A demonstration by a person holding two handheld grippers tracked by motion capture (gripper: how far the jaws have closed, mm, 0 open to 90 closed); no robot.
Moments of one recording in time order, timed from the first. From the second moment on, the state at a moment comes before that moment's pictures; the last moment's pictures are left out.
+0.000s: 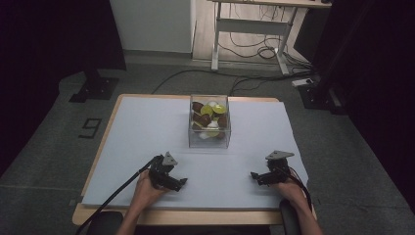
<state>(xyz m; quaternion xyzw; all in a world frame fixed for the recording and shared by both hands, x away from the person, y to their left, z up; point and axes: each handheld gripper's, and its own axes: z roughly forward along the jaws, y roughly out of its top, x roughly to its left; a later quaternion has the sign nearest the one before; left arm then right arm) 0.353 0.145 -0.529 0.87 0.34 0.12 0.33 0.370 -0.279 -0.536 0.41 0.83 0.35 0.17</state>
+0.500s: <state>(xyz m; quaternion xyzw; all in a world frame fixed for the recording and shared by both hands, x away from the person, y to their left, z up) 0.353 0.144 -0.529 0.87 0.34 0.12 0.33 0.370 -0.278 -0.535 0.41 0.83 0.34 0.16</state>
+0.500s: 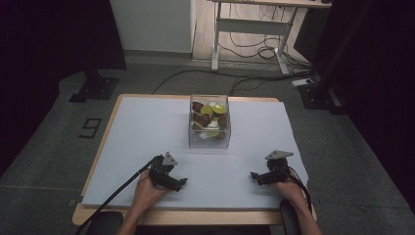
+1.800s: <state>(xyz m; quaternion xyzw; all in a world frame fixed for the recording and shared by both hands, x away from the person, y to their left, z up) 0.359 0.145 -0.506 0.86 0.34 0.11 0.36 0.377 -0.249 -0.503 0.37 0.85 0.35 0.14</state>
